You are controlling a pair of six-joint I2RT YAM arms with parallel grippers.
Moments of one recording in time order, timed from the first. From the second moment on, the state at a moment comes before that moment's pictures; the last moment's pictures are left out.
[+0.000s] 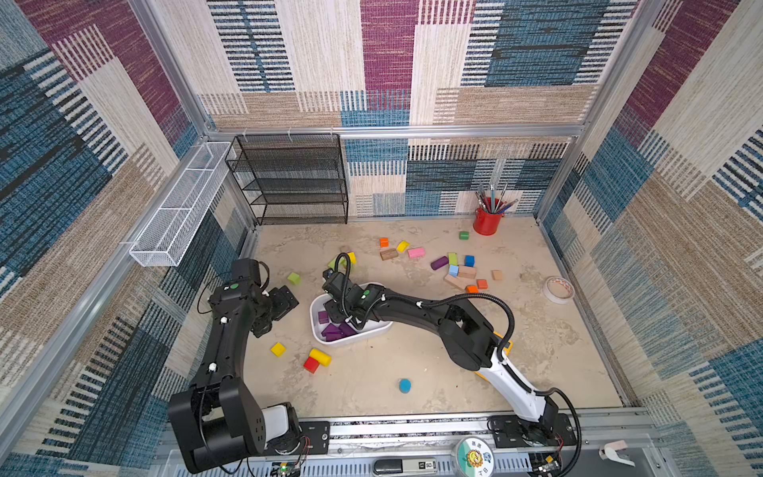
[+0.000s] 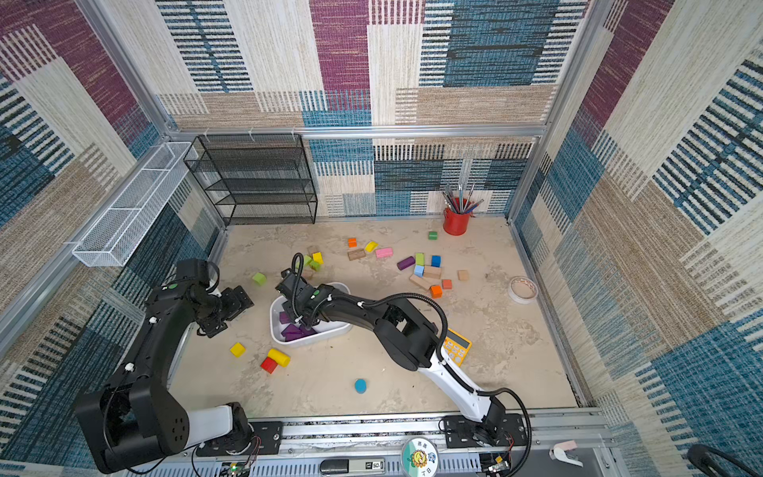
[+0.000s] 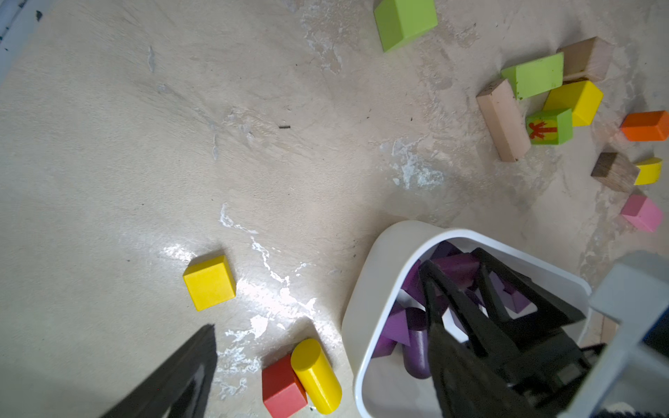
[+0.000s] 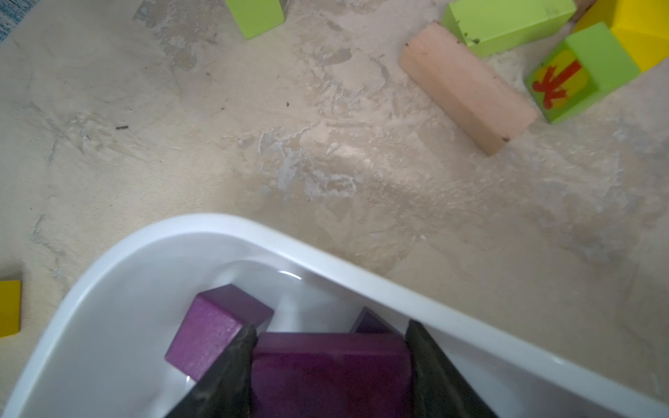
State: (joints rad) left arm 0.24 1.29 1.03 -0.95 0.16 -0.48; right arm 1.02 2.42 2.00 -0.47 0.16 0.34
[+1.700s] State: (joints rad) left arm 0.13 1.47 0.98 -0.84 0.47 -0.46; right arm 0.83 1.79 1.33 -0.27 0.38 0.38
